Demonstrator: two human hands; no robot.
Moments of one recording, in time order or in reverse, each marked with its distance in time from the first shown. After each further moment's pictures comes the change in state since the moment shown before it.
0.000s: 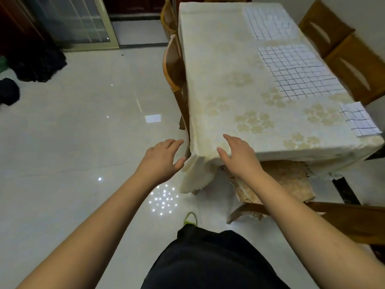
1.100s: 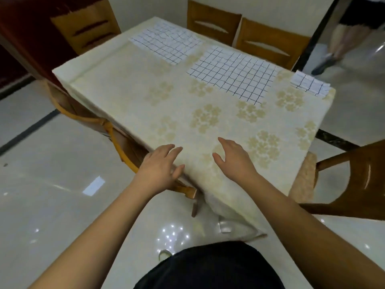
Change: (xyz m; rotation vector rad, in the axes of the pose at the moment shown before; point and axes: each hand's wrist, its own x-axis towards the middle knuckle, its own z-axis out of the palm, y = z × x) left_hand 0.442 -0.157 -0.085 0.163 -0.167 0.807; right_hand 0.311 -0.085 -0.010 0.159 0.291 0.721
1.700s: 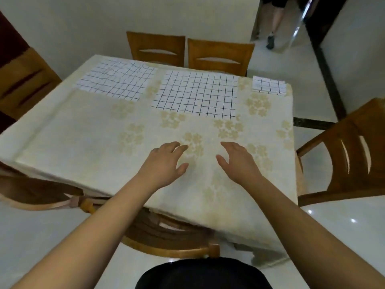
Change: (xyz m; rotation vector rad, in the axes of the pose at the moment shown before) left_hand 0.184 -0.036 -0.049 0.081 -0.069 0.430; right_hand 0.082 -0.006 -0.032 0.049 0.204 0.306
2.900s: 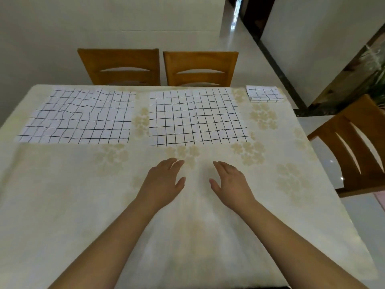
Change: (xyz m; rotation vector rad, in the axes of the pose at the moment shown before) left_hand 0.163 -0.224 0.014 -0.115 -0.076 0.257; right_hand 0.172 -0.129 0.098 -0.093 0.125 0.240
